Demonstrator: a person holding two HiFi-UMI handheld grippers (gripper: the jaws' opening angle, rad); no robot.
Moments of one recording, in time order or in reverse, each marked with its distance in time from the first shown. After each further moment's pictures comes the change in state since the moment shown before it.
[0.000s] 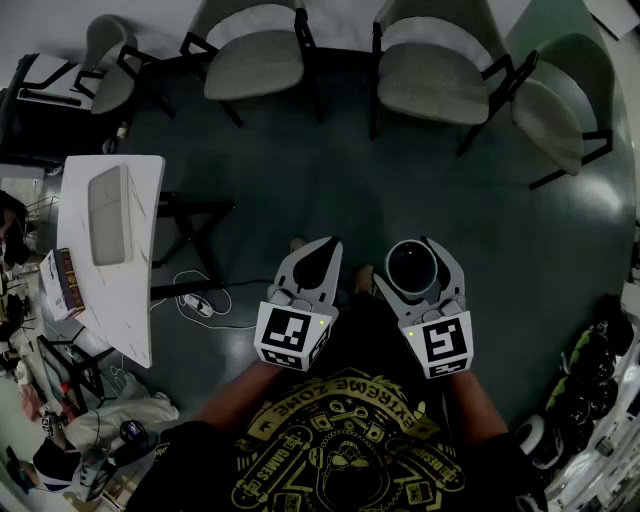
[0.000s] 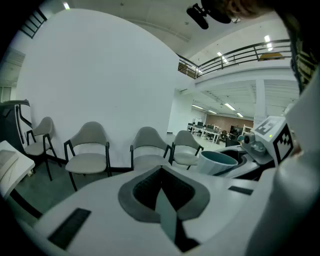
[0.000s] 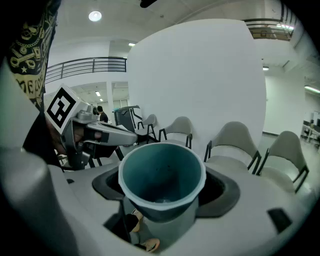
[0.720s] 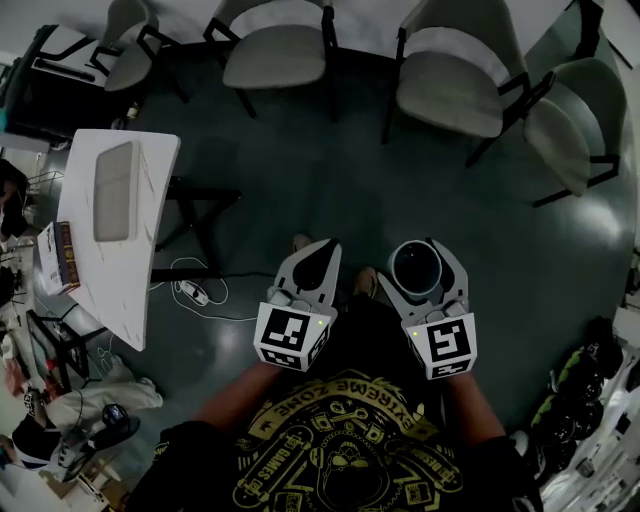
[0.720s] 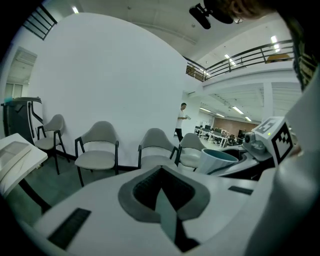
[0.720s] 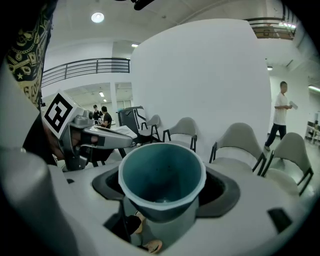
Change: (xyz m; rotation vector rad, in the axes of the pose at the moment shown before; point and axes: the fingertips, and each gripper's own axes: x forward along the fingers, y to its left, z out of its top) left arm -0.029 0.014 -0.014 -0.062 -0.026 0.079; right arm 0.002 0.016 0.004 -0.011 -0.006 0.041
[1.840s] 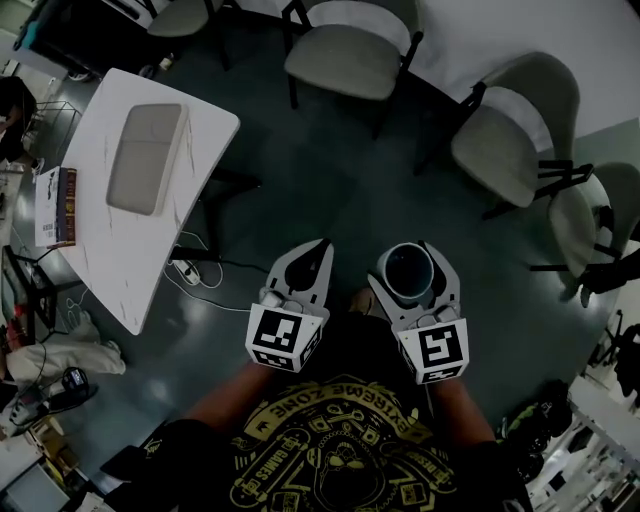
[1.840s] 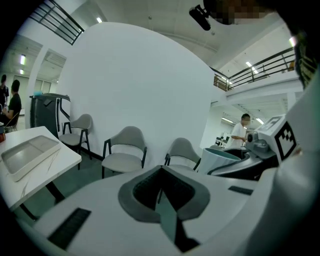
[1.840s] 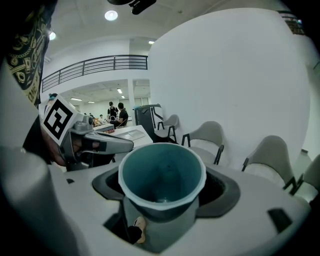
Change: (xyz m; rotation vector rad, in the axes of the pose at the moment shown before) left arm -0.046 0.162 0.025 -0.148 -0.097 0.203; right arm 0.134 0.091 0.085 -0.123 0.021 0.188
